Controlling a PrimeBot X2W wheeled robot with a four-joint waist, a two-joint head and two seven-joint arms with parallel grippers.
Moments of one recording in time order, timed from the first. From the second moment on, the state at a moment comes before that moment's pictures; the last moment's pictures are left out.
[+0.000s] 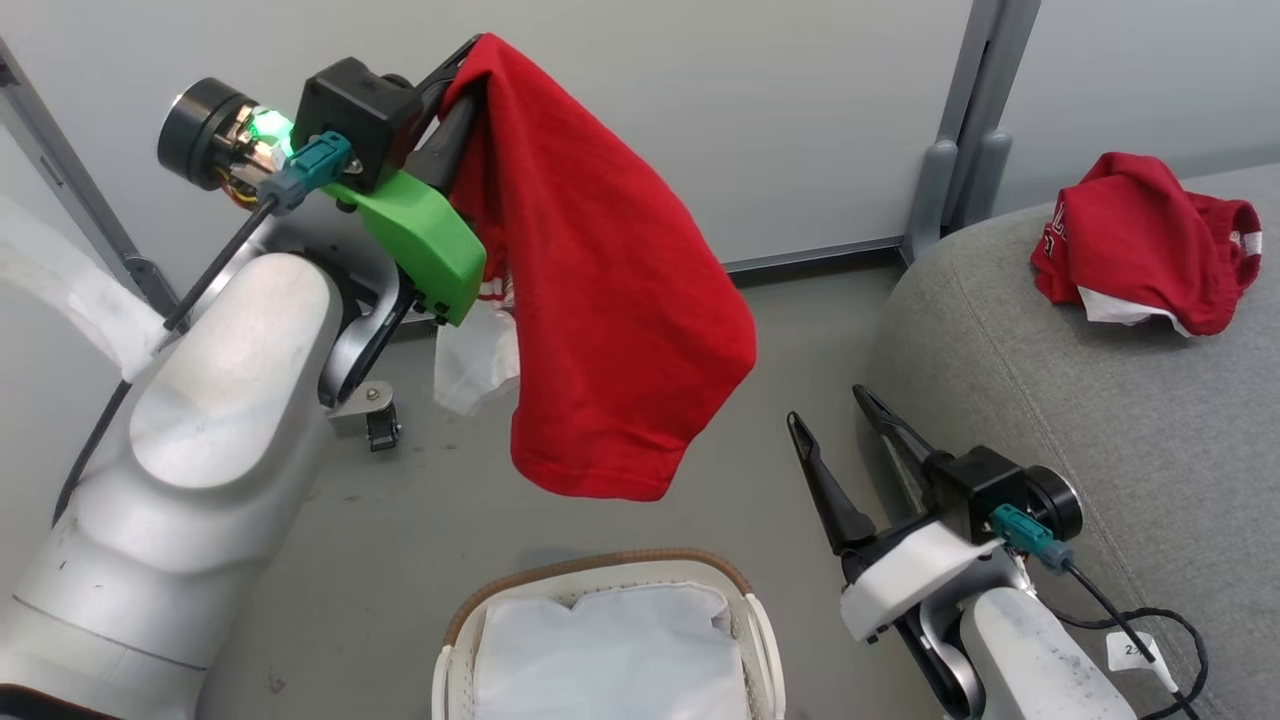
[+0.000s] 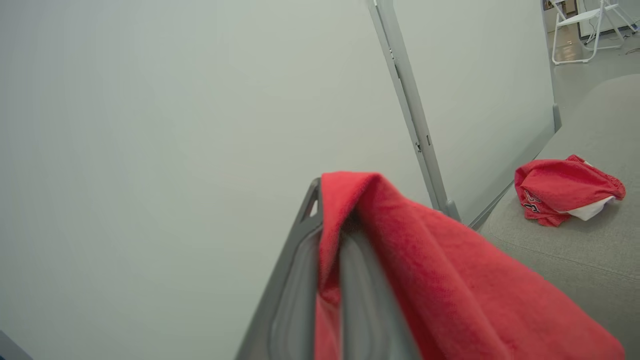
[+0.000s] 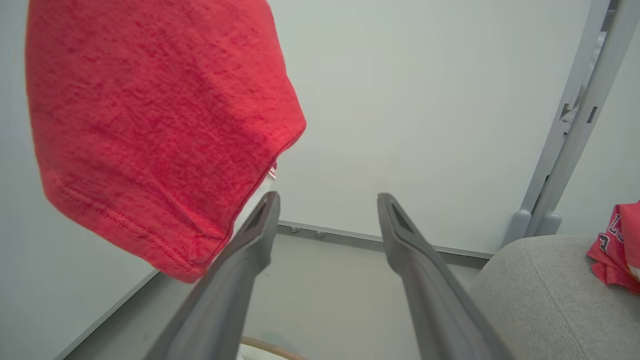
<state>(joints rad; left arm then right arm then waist) -0.92 0.31 -0.66 0.42 -0.42 -0.13 -0.03 -0.26 -0.05 0.28 0.32 0.17 0.13 -0.26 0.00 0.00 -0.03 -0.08</state>
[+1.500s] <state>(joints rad) -0.68 0.29 -0.74 0.38 -0.57 -0.04 -0.17 -0.51 -0.05 0.43 0.36 0.22 0.13 -0.26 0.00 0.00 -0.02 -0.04</state>
